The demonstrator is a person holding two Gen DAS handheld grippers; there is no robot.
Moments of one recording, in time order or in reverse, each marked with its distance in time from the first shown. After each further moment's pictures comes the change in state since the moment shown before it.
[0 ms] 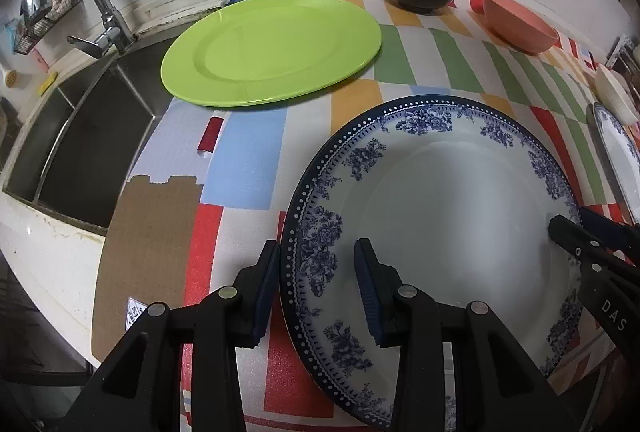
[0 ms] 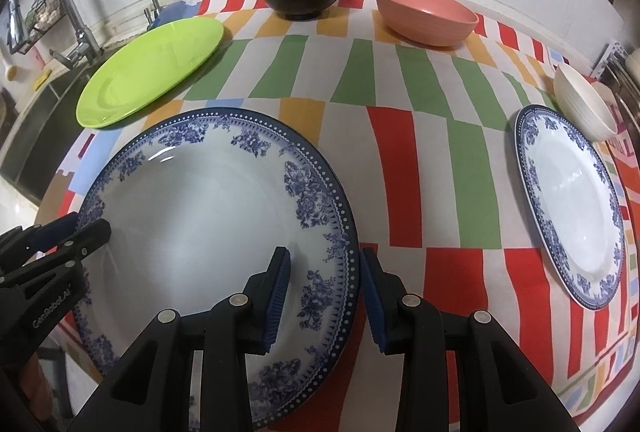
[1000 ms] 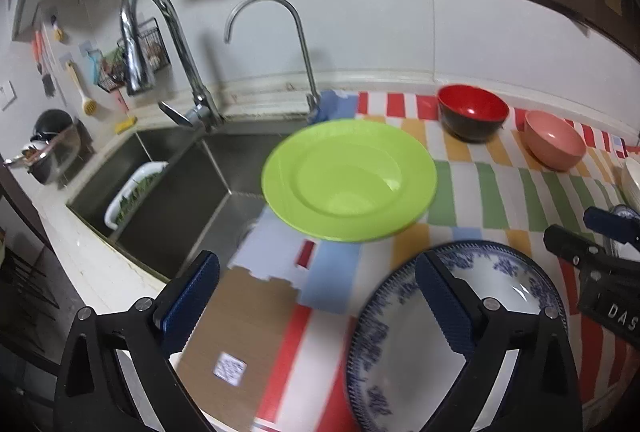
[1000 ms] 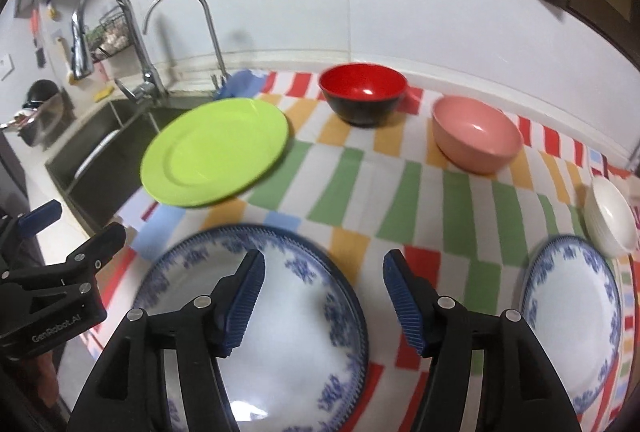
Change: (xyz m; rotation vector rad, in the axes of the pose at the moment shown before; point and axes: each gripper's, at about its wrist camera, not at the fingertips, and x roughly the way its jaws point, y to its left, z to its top) left arm -0.086 0.025 0.037 -0.121 -0.317 0.210; right arm -0.047 0.008 0.064 -0.159 -0.226 0.177
